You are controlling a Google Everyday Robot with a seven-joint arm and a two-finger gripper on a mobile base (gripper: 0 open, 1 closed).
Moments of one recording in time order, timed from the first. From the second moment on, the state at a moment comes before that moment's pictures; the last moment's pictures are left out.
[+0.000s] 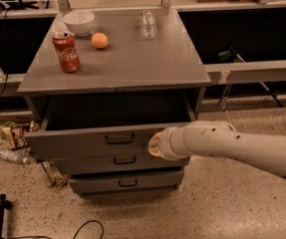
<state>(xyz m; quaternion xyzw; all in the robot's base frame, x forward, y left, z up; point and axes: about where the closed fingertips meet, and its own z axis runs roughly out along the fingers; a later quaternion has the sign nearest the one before) 0.563 -0.045 0.630 -0.69 0.63 -0.01 0.35</state>
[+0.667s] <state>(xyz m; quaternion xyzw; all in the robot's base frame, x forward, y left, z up) 0.594 -0.065 0.638 -0.71 0.60 -0.06 0.36</state>
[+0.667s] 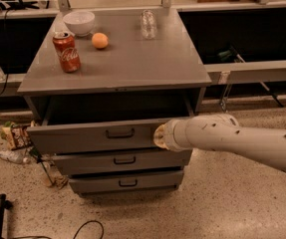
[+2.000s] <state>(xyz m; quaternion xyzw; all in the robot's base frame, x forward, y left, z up) 0.589 -0.091 0.708 -0.68 0.61 -0.08 0.40</state>
